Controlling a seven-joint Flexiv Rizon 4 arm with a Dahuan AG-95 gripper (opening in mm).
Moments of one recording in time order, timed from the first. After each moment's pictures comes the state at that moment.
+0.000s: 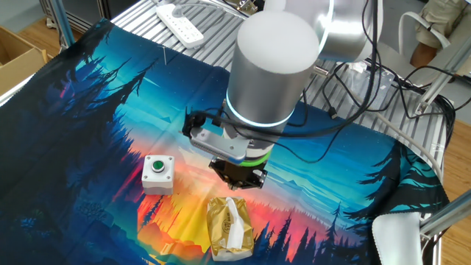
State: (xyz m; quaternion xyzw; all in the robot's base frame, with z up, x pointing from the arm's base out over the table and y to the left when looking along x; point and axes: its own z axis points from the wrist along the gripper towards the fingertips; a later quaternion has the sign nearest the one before) arm 0.565 0.108 0.095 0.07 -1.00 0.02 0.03
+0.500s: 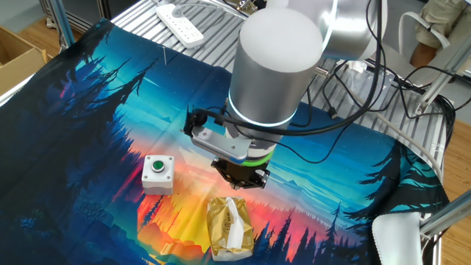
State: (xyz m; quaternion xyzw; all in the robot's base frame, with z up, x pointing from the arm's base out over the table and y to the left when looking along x) arm 0.565 0.111 0.098 0.07 -1.00 0.02 0.04
